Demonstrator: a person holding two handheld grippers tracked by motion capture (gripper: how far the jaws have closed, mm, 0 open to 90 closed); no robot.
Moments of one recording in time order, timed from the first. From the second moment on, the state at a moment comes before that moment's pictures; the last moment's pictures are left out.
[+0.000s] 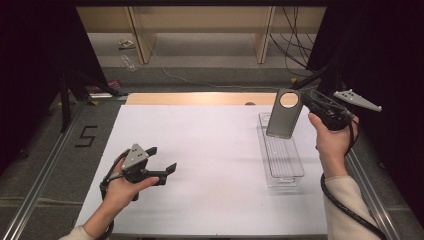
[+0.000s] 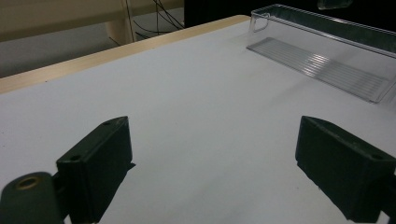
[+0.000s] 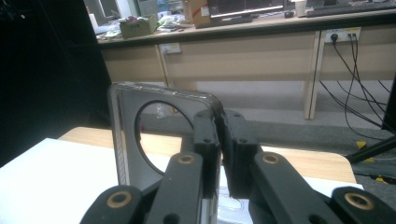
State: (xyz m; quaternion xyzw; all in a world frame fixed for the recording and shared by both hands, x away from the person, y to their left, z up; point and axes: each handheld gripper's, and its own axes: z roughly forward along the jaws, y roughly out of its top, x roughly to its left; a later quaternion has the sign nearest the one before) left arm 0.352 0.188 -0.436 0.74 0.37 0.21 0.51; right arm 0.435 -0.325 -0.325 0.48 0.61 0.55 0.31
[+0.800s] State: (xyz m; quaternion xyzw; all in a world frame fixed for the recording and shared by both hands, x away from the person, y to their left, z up) left arm 0.352 0.188 -0.437 0.75 0.37 0.21 0.51; right arm 0.444 -0.322 -0.326 0.48 0.62 0.54 0.31
